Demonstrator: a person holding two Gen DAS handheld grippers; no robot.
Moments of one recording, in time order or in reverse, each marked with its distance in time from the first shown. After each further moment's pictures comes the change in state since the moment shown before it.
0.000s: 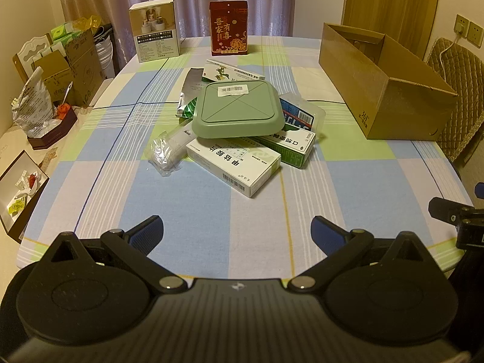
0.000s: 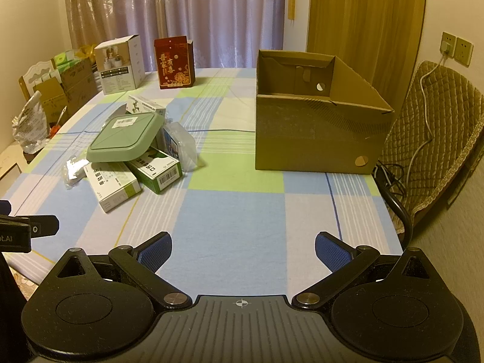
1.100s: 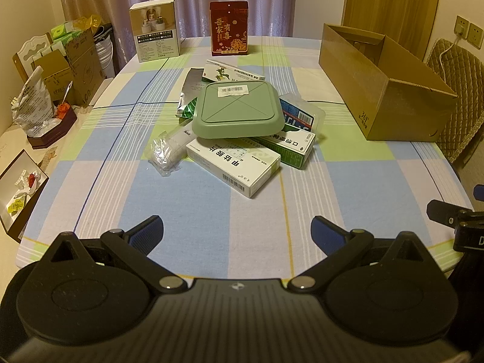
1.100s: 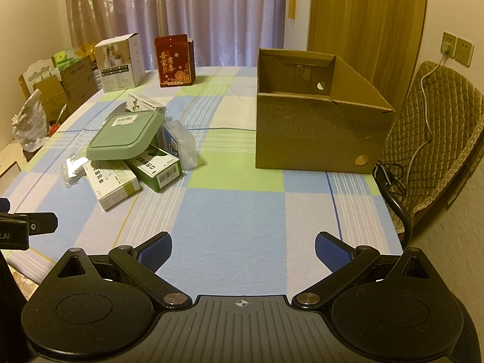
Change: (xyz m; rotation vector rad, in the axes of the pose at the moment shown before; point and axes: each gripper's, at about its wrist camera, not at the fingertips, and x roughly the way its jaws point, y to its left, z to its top) left arm -0.002 0.000 0.002 -0.014 -0.012 -0.012; right arm 0.000 0.001 0.000 -0.004 0.007 0.001
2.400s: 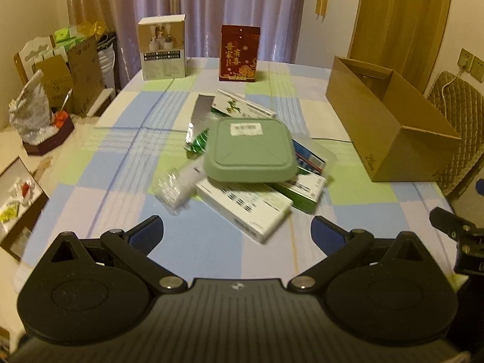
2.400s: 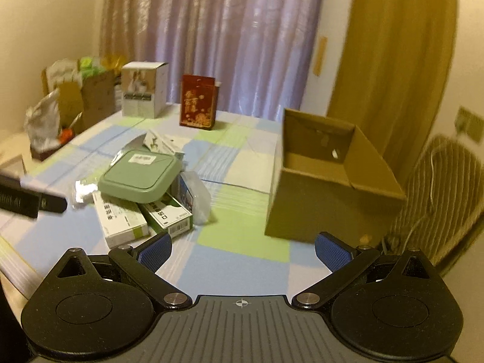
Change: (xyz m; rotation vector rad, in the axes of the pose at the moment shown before) left arm 0.008 0.033 0.038 -0.029 -0.061 -0.019; right arm -0.005 0.035 0.037 -0.201 -0.171 -0.004
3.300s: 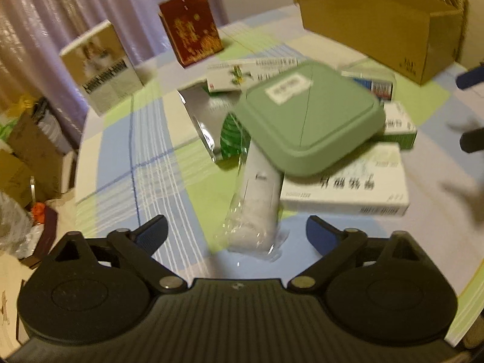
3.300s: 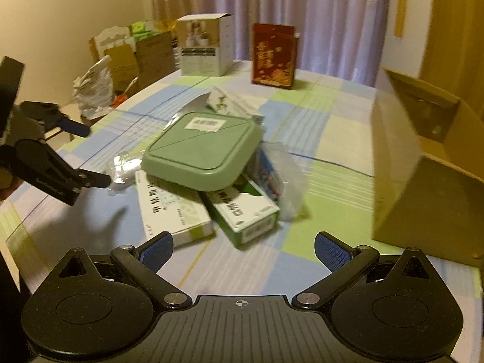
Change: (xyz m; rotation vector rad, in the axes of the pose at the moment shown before) left arm 0.139 0.091 0.019 0.538 0.071 -0.082; right arm 0.120 0.038 0.007 -0.024 0.175 0.289
